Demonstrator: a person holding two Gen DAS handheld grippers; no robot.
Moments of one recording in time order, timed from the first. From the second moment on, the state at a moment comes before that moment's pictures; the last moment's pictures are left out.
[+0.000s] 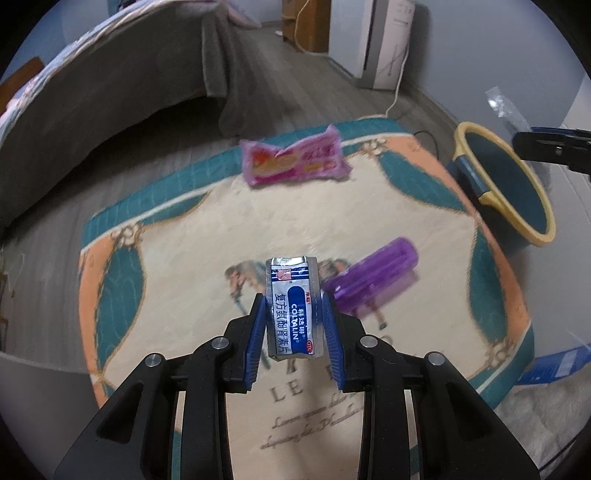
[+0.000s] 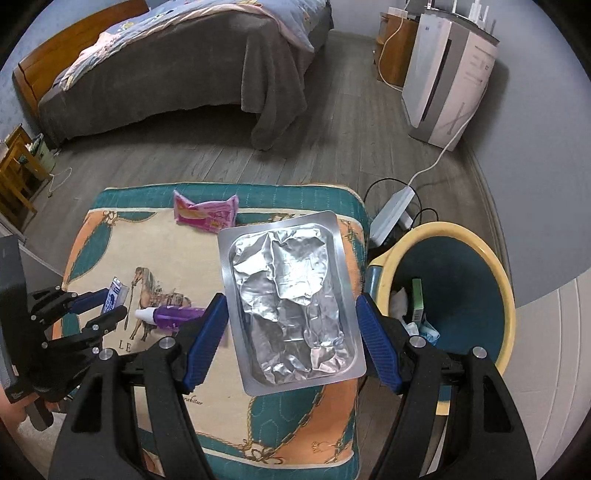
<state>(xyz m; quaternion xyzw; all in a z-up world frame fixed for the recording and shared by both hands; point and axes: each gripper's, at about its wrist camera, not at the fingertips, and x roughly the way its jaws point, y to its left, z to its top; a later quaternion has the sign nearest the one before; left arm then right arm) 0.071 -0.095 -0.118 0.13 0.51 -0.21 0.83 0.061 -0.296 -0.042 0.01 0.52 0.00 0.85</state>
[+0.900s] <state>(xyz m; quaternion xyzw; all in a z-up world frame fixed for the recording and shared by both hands) 0.058 -0.196 -0.067 0.15 0.43 -0.28 0.84 0.052 -0.388 -0.044 0.10 0.50 -0.05 0.86</state>
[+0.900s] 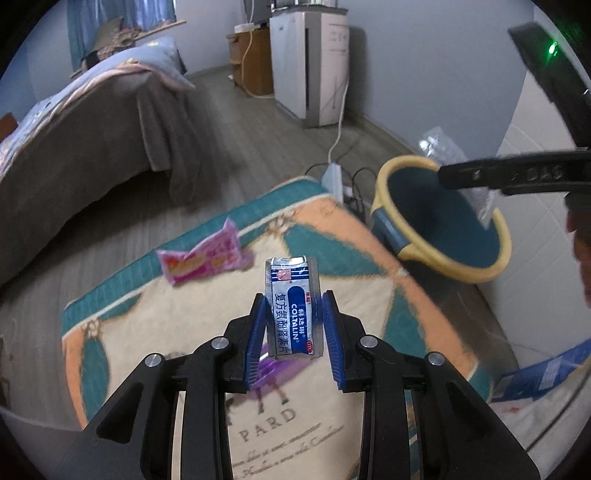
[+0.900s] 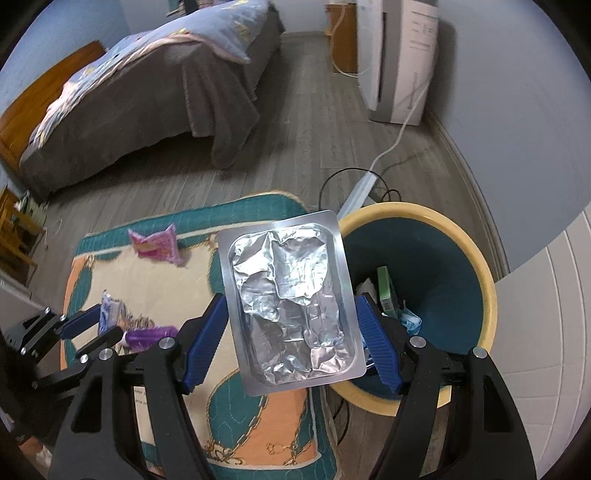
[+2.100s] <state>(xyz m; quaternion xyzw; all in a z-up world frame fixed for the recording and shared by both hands) 0.068 -0.377 -0.093 0.16 0.44 -0.39 0.79 0.030 -0.522 -0.099 0.19 0.50 -0.25 0.81</state>
